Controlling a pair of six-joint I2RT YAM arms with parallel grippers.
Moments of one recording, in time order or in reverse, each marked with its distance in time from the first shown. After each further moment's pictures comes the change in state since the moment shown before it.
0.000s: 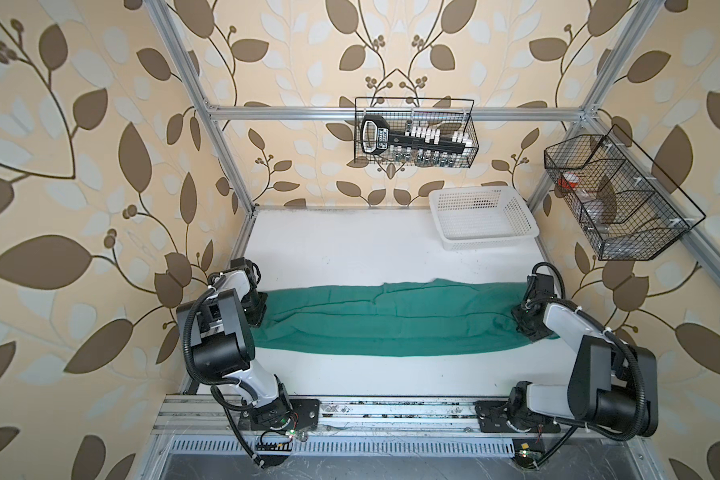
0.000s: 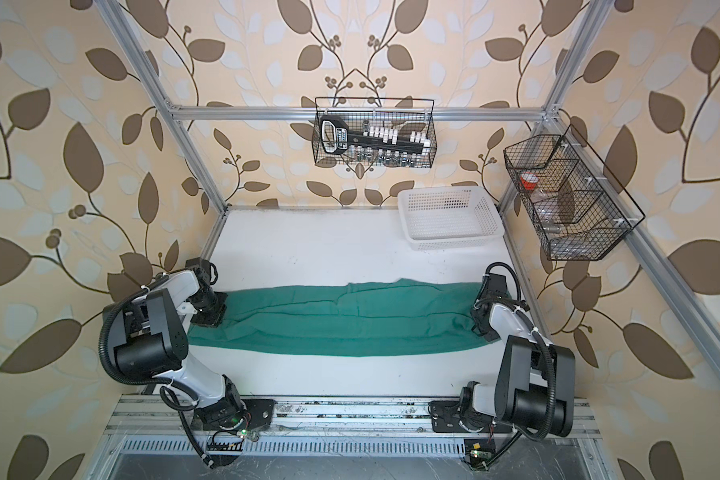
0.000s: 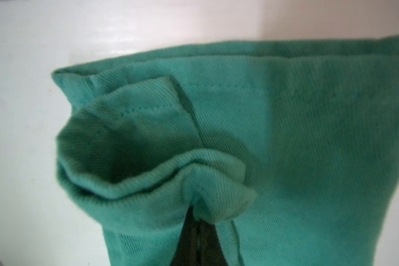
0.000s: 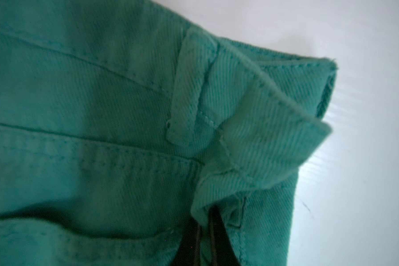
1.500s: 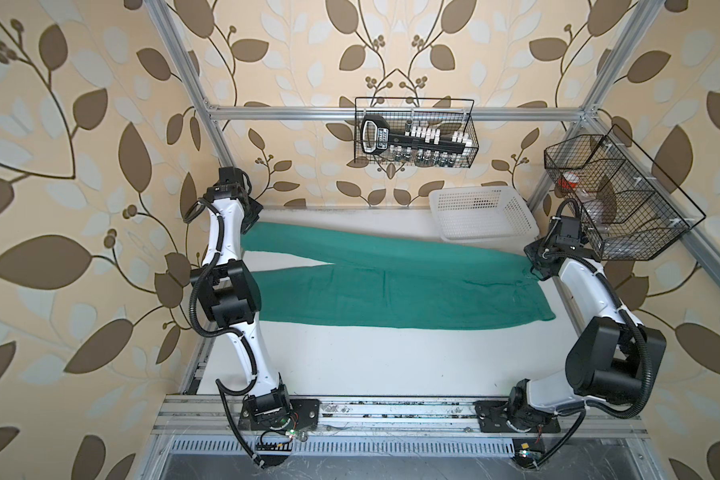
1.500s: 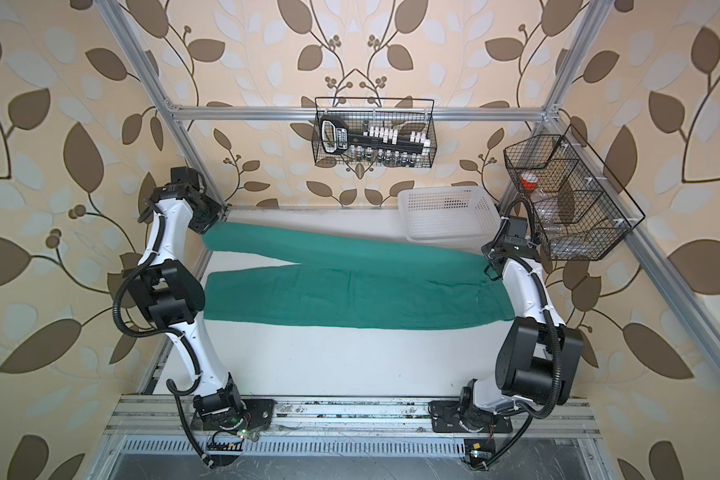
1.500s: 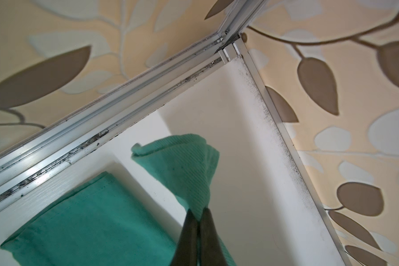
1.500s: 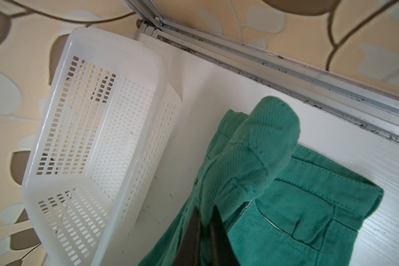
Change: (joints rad) left arm -0.093 0.426 1.169 -0.238 0.064 0.378; right arm 0.003 0.142 0.582 -0.060 -0.087 -0.128
